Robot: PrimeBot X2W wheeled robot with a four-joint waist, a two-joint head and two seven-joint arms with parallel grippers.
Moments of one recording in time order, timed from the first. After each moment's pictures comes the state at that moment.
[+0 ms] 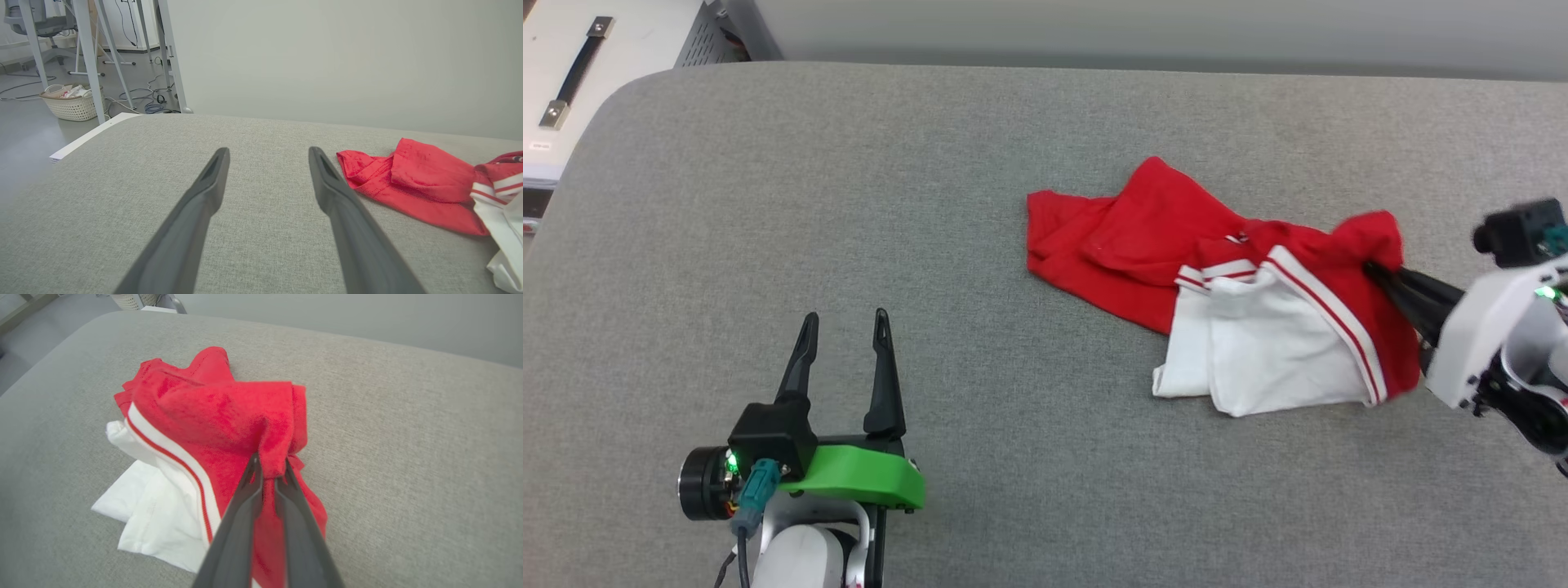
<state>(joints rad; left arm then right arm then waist) -0.09 0.05 -0.08 0.07 -0.15 0.06 -0.26 -0.85 -0.78 1.19 0.44 1.25 0.13 -0.08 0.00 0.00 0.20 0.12</state>
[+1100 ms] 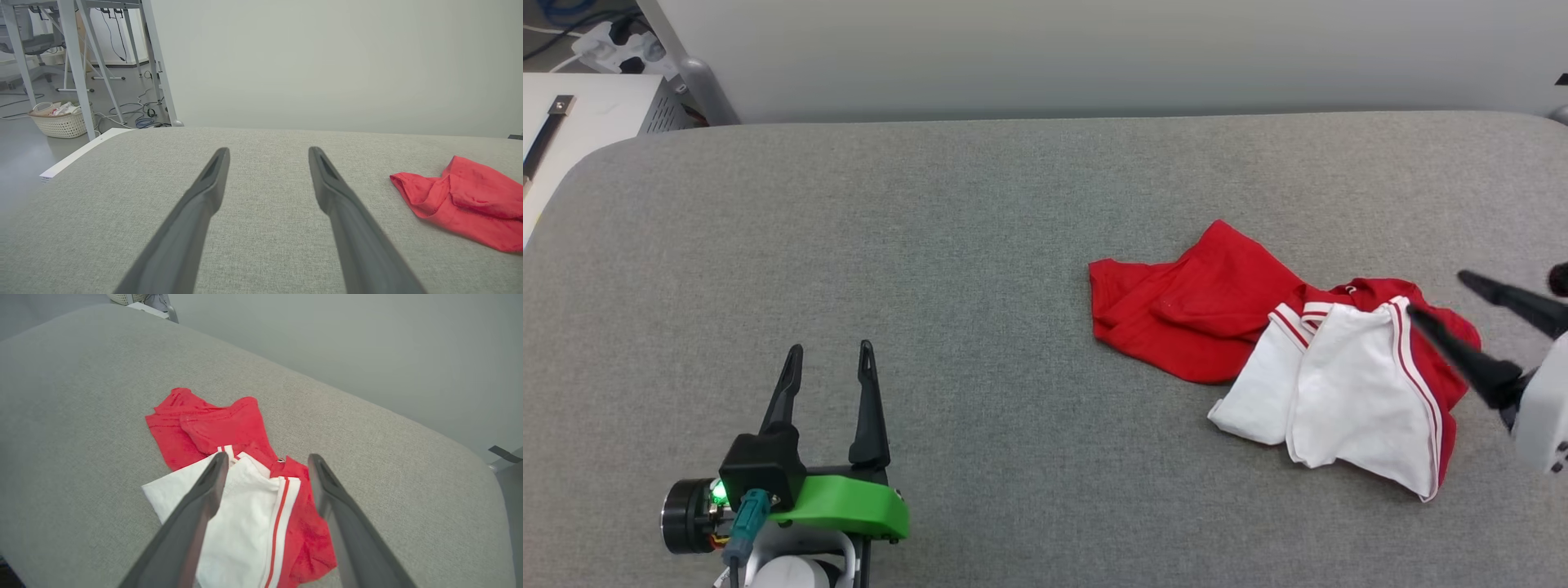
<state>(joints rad) -0.02 0.05 -0.05 0.05 -0.10 0.05 -0.26 -0.52 -1.02 0.79 0.03 0.96 0.13 0.04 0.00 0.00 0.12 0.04</state>
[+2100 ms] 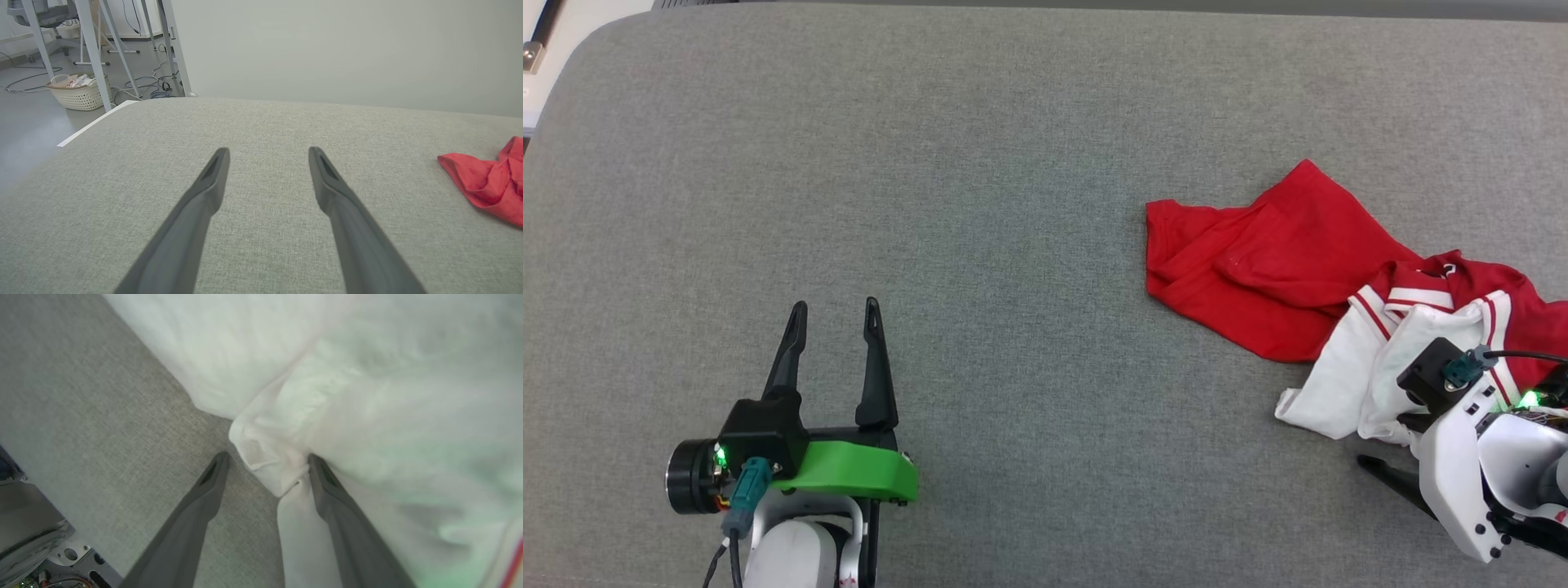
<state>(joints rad) -0.08 0.05 -0.07 0.03 -0.12 0.06 -0.26 -0.48 -0.88 0.91 0.11 0.76 0.14 0.53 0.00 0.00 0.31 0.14</state>
